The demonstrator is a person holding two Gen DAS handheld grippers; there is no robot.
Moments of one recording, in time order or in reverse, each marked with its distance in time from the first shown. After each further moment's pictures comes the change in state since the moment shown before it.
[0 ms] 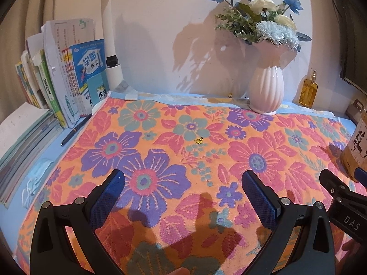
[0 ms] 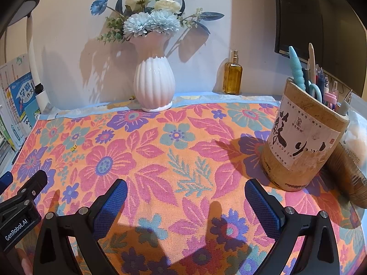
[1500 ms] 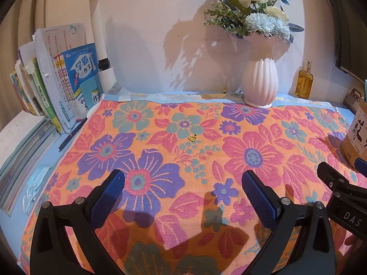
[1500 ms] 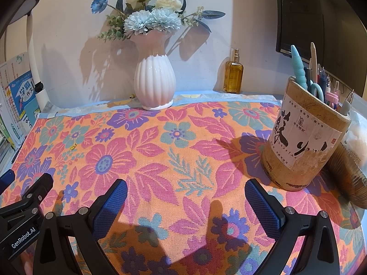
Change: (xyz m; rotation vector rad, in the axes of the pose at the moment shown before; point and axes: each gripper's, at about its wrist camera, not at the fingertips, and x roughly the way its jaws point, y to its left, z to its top) left arm 0.002 -0.008 -0.001 0.057 0.009 -0.009; right arm 0.002 0.000 0.000 -0.006 0.006 0.002
